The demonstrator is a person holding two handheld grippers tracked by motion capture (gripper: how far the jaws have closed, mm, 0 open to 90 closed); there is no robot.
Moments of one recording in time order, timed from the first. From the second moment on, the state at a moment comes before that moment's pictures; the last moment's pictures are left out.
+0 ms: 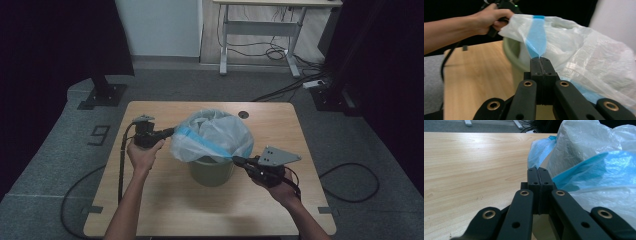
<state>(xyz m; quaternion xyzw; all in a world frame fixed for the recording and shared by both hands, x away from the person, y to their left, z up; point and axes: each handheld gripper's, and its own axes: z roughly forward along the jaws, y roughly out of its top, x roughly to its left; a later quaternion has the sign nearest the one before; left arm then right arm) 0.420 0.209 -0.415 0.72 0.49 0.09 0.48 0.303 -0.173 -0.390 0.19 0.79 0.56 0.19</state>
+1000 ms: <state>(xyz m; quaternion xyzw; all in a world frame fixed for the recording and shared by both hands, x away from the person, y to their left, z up) 0.420 0.208 -0.457 0.74 0.50 0.06 0.46 0.319 -0.138 -0.525 0.21 0.84 0.49 0.10</state>
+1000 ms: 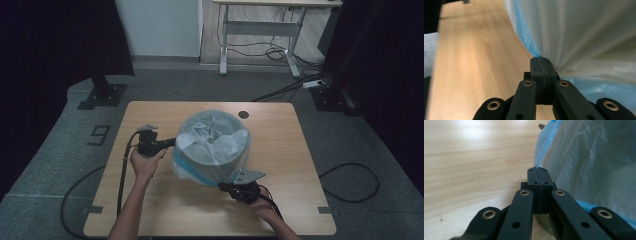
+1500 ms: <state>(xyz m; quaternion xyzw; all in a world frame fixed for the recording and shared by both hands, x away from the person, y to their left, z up) 0.427 0.198 -0.483 0.74 0.50 0.04 0.44 0.333 -0.164 -0.547 0.26 0.82 0.49 0.11</state>
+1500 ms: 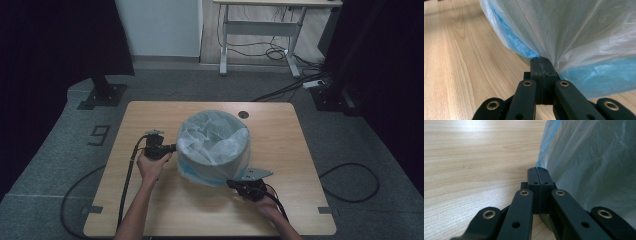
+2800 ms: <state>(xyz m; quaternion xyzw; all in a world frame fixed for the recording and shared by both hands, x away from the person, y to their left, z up) 0.429 0.201 -0.465 0.73 0.50 0.06 0.46 0.404 -0.230 -0.476 0.27 0.76 0.58 0.14</state>
